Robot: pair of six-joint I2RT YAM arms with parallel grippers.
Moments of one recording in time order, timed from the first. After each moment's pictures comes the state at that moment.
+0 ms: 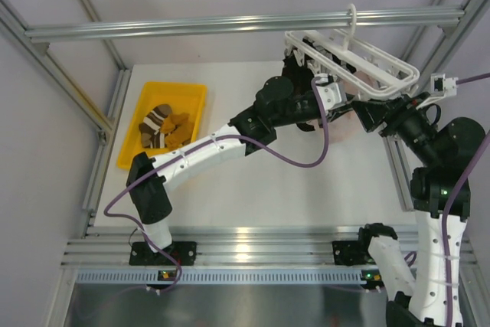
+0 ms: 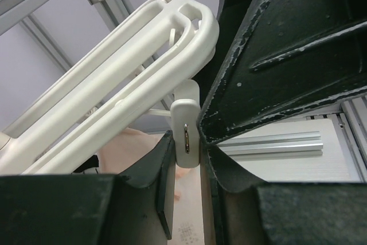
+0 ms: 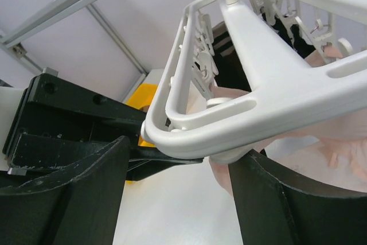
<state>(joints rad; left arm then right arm) -1.02 1.79 1.71 0.25 0.43 0.29 -0.14 0.70 1.11 -0.33 -0.64 0.52</state>
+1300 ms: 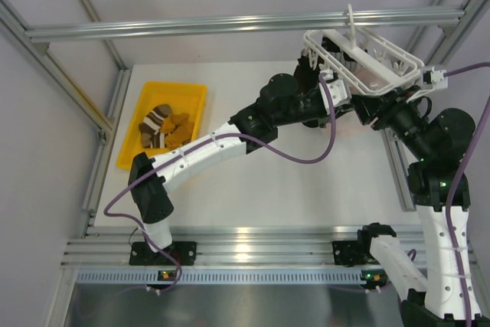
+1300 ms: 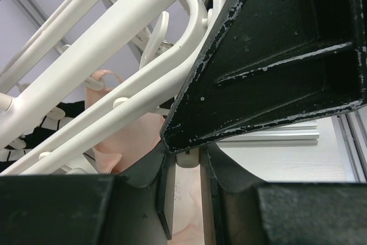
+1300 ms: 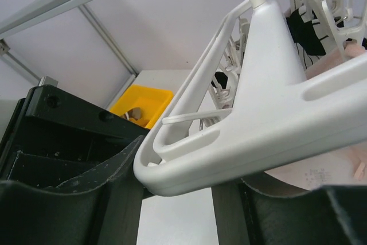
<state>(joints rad) -1.02 1.81 1.78 0.11 0.39 0.28 0.01 0.75 1.13 -0.30 -0.47 0.45</state>
